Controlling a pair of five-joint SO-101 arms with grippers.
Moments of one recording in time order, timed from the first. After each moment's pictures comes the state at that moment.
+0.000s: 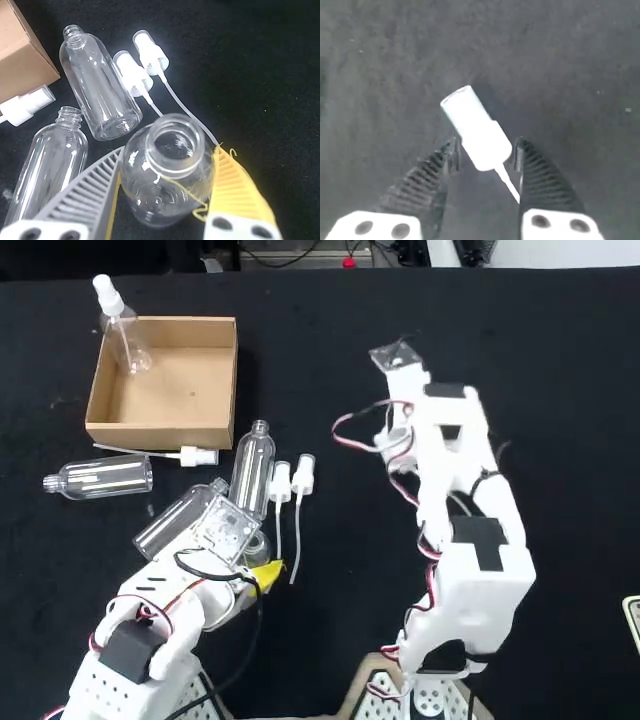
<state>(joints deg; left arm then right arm) 21.7 -104.2 85.5 65.1 -11.5 1.9 19.7 5.6 66.3 21.9</state>
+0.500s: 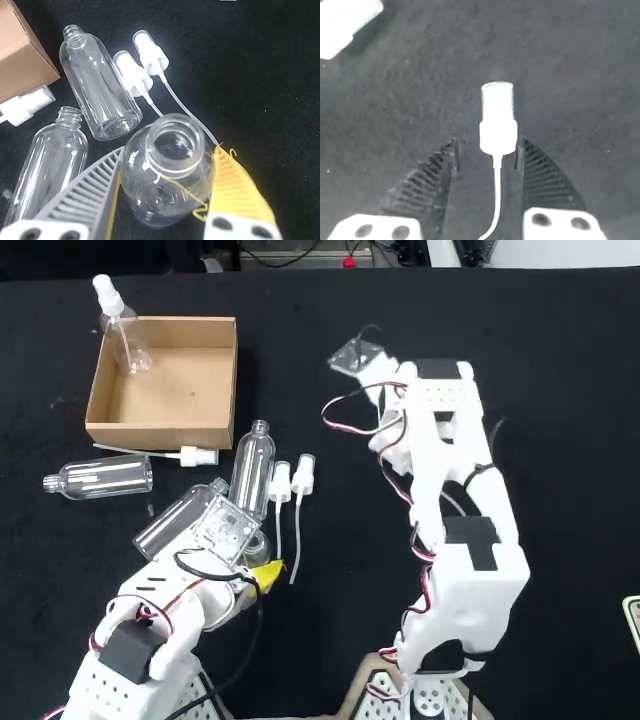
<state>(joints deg) 21.7 -104.2 85.5 65.1 -11.5 -0.8 19.7 -1.9 77.0 47.2</state>
